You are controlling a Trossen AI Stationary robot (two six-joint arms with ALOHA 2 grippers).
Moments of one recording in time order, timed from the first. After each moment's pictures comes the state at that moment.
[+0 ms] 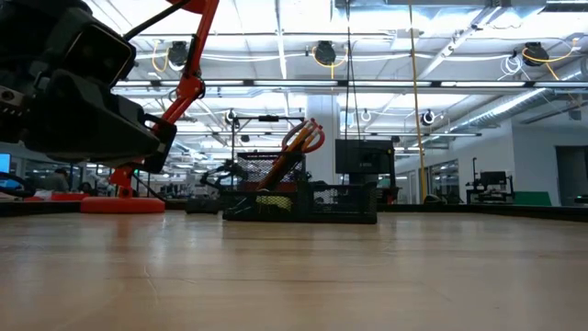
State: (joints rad) left arm -0.44 1.77 0.28 1.23 0.00 -0.10; right arm 0.95 2.20 1.45 -1.08 0.41 0.96
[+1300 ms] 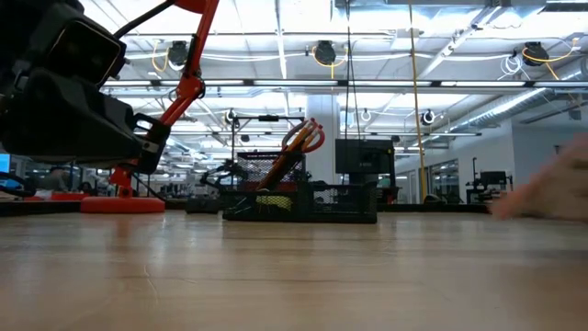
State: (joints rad) left arm -0.47 1.77 0.28 1.21 0.00 -0.09; right arm 0.91 2.22 1.75 -1.41 0.59 0.85
